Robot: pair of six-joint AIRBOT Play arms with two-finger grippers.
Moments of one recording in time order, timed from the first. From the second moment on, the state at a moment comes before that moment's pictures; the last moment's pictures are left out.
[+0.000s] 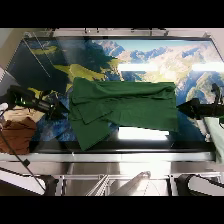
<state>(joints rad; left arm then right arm) 0.31 -1.76 1.14 -2.35 1.53 1.92 -0.57 -1.35 0.79 -0.58 1.20 0.90</state>
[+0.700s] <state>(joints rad) 0.16 -1.66 0.96 -2.29 1.18 1.92 -0.61 -1.26 0.74 -0.72 1.21 1.02</state>
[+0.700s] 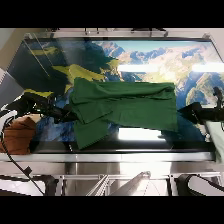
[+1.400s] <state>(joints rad) 0.20 -1.66 0.98 -2.24 1.20 1.92 -0.53 -1.43 0.64 -0.79 1.10 1.16</state>
